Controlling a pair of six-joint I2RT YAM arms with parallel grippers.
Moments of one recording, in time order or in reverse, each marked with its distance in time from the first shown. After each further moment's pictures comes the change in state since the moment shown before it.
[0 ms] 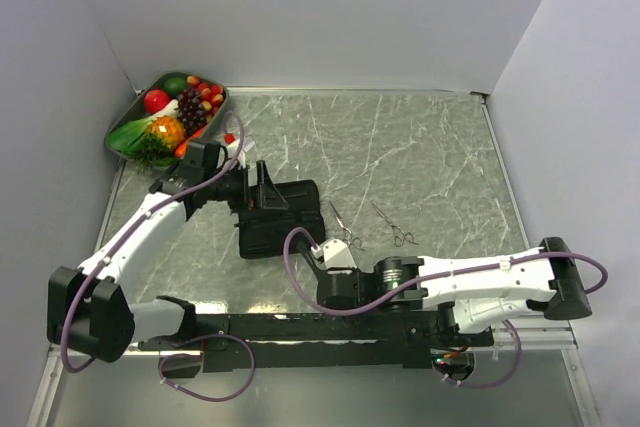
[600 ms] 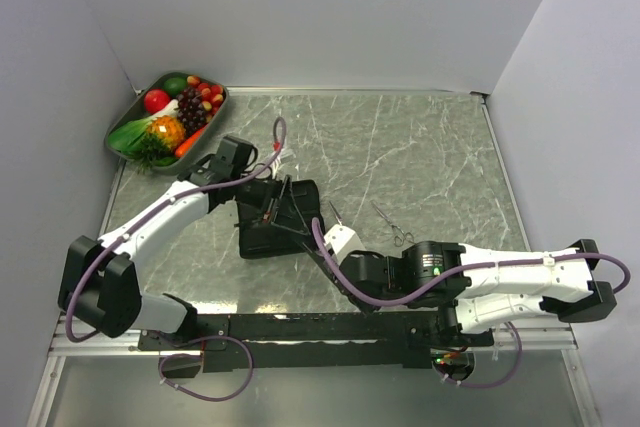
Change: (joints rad) left arm -0.150 0.138 0.080 -0.018 0.443 0.130; right arm -0.012 -0.119 0.168 -0.163 0.021 -0.262
